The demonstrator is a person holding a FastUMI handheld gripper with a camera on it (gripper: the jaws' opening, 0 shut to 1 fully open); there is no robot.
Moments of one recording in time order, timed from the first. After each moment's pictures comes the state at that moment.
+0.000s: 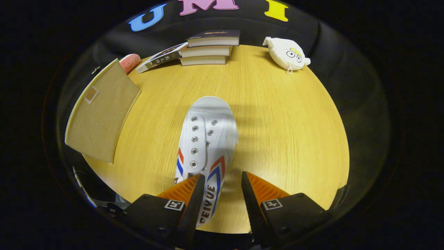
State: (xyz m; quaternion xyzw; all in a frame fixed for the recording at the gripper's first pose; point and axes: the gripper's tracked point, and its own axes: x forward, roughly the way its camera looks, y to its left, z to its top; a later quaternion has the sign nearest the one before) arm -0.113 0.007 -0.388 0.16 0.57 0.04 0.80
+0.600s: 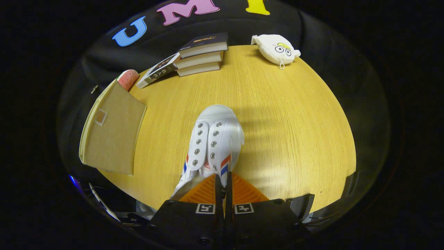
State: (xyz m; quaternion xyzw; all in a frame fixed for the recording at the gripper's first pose) arm -0.108 -0.003 -0.346 0.23 0.55 0.01 0.80
